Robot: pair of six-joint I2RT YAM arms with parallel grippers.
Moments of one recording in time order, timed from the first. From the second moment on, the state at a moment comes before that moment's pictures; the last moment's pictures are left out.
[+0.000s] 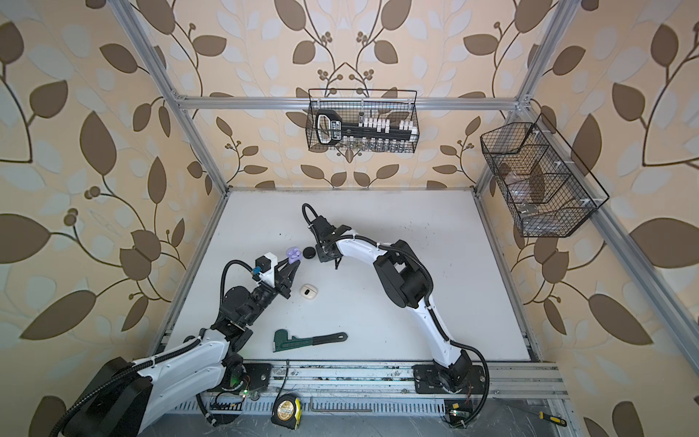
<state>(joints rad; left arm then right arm) -0.46 0.92 0.08 0.91 0.10 -0.08 0.74 2.35 1.85 -0.62 0.18 0.35</state>
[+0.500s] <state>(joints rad) -0.46 0.92 0.08 0.91 0.10 -0.08 0.73 2.25 1.70 -0.55 0.16 0.38</state>
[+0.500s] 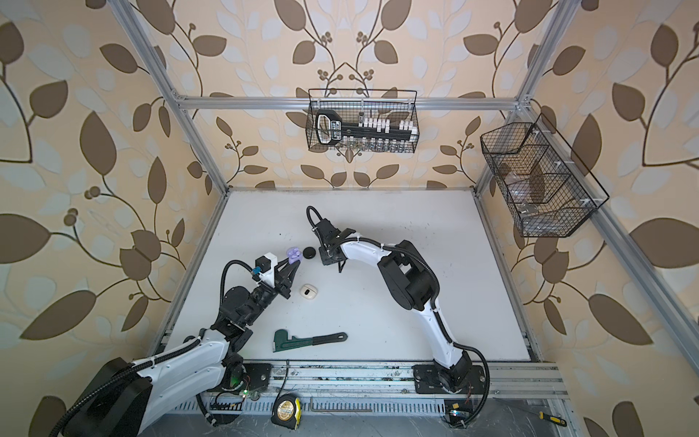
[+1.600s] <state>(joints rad) -0.46 1.25 0.20 1.02 0.37 -0.19 0.65 1.70 1.13 -0.25 0.14 0.50</state>
